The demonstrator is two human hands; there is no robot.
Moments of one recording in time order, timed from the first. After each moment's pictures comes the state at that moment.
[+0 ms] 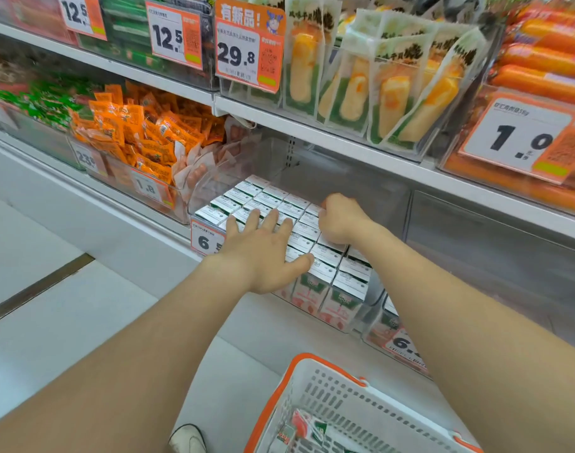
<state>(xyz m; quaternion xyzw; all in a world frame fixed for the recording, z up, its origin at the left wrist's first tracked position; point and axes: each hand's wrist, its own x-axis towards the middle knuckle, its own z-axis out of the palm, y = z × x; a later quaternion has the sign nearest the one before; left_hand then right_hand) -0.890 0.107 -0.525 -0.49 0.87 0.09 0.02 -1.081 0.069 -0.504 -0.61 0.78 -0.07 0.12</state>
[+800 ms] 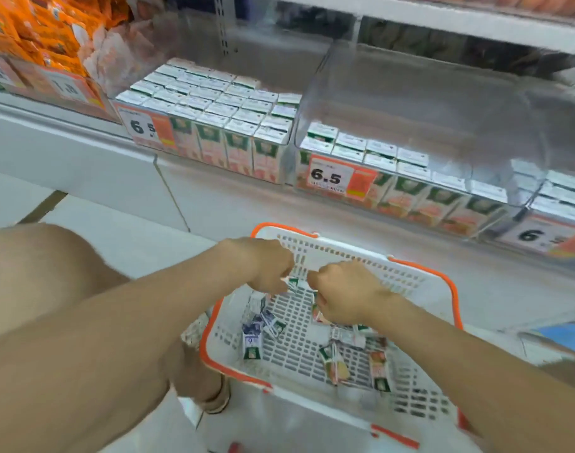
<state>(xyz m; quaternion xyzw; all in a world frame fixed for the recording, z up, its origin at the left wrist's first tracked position) -0.956 0.289 -0.618 -0.25 0.90 0.12 0.33 -1.118 0.402 -0.654 -0.78 0.60 0.13 0.10</state>
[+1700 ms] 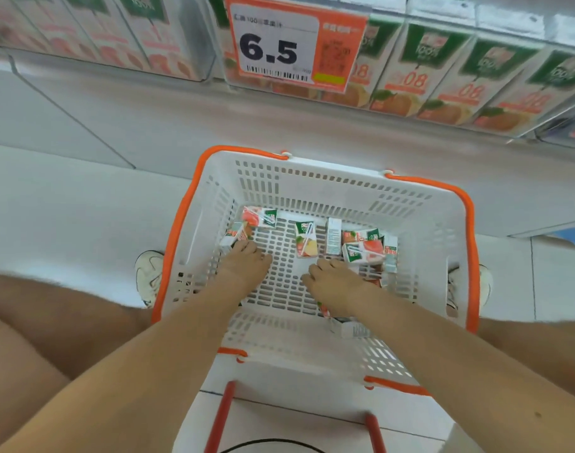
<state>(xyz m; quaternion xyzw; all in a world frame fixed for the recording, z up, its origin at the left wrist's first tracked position) -0.959 0.333 -0.886 -0.21 0.90 -0.02 0.39 -1.147 0.470 -0.880 -0.77 0.53 0.29 0.21</state>
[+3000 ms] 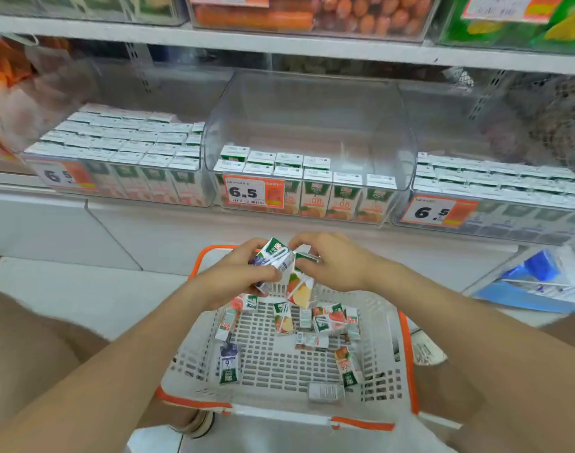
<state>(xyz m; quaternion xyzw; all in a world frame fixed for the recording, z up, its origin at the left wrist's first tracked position) -0.999 0.333 -0.633 -0.36 0.64 0.68 -0.04 -1.200 0.444 -0.601 -0.64 0.71 -0.13 0.27</state>
